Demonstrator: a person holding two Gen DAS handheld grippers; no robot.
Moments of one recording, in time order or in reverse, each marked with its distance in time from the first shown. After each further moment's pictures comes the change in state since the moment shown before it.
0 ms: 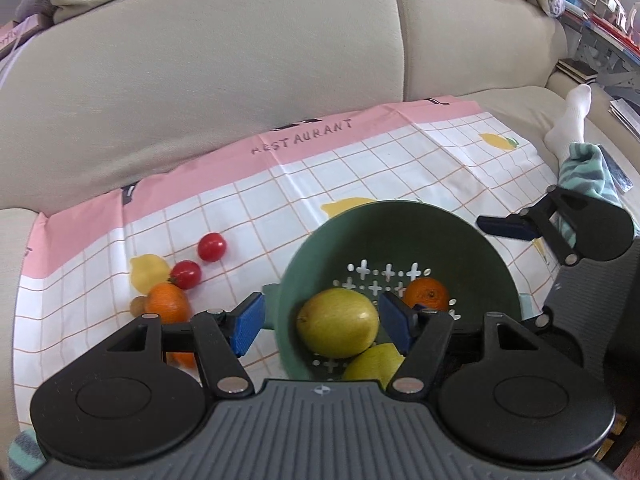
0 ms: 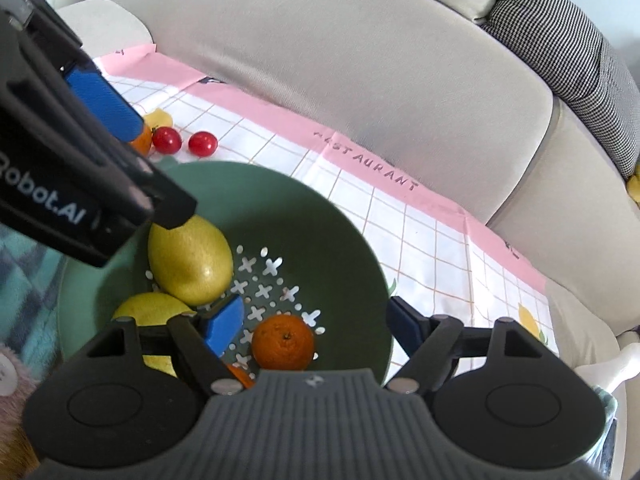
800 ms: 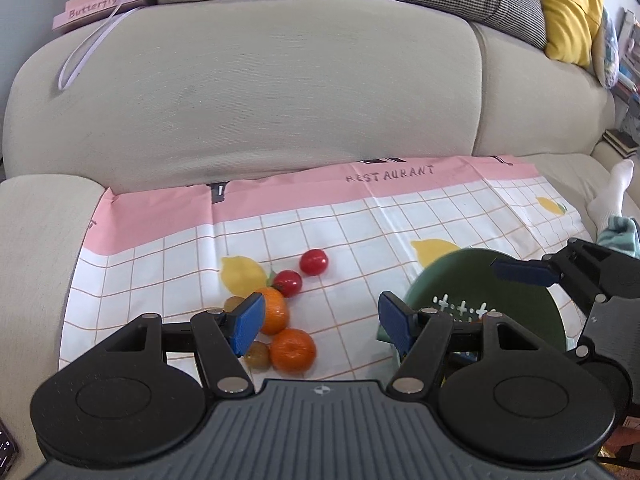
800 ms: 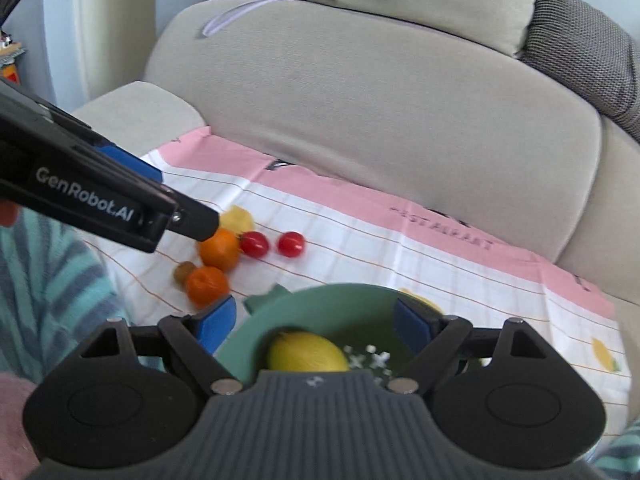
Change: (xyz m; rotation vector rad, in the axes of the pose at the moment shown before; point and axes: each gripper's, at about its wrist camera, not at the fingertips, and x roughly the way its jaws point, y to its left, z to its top) left arm -0.034 0.088 -0.008 -0.180 -0.085 0.061; right arm -0.029 0.023 0.068 0.133 -0.130 0.230
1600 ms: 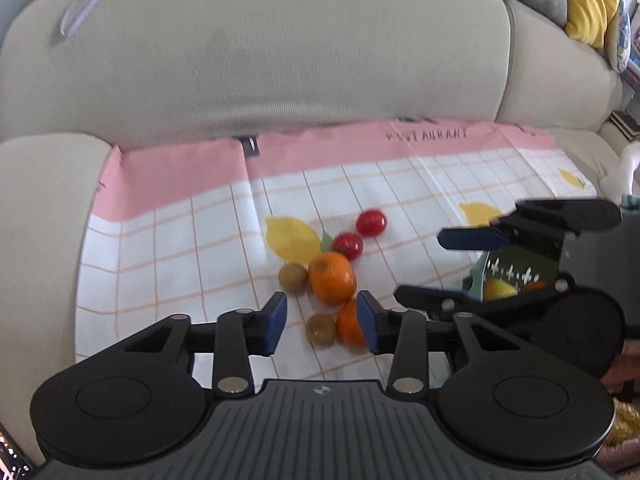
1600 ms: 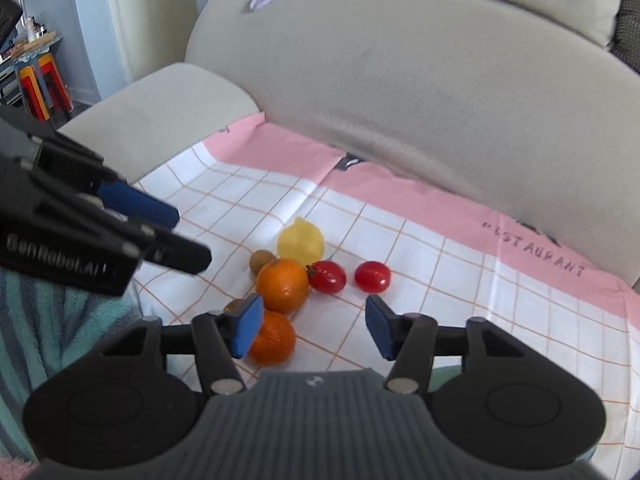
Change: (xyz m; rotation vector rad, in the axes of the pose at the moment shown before) left arm 0.036 0.070 -0.007 0.000 0.142 -0.048; right arm 0.075 0.034 0.044 -0.029 0.089 0.168
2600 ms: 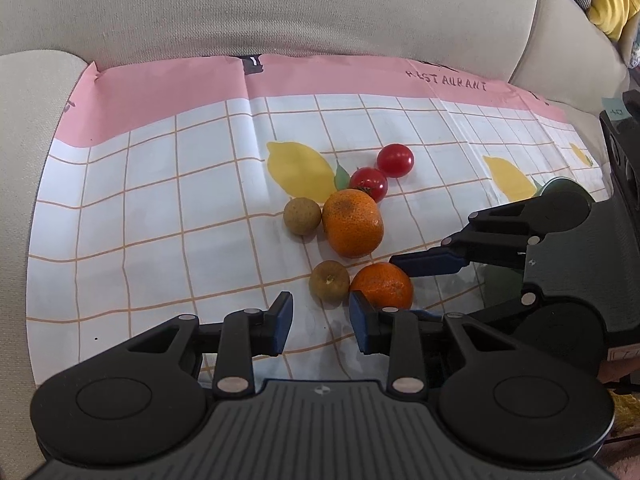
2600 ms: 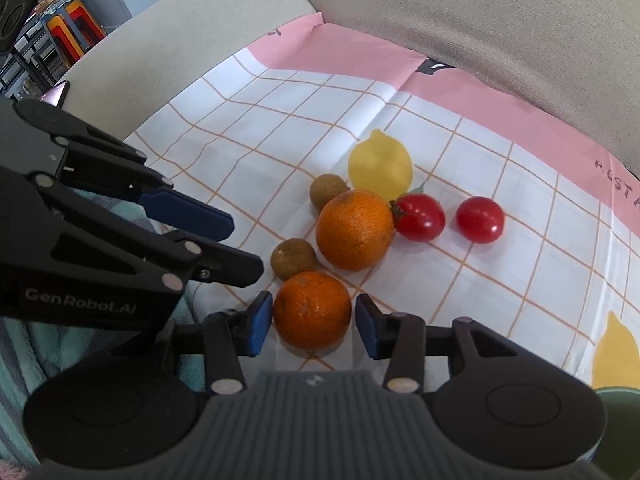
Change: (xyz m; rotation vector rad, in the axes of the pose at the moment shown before) left arm 0.051 0.030 -0.015 -0.074 0.148 -0.084; right arm 0.078 0.018 0.001 -0.017 0.261 0.197
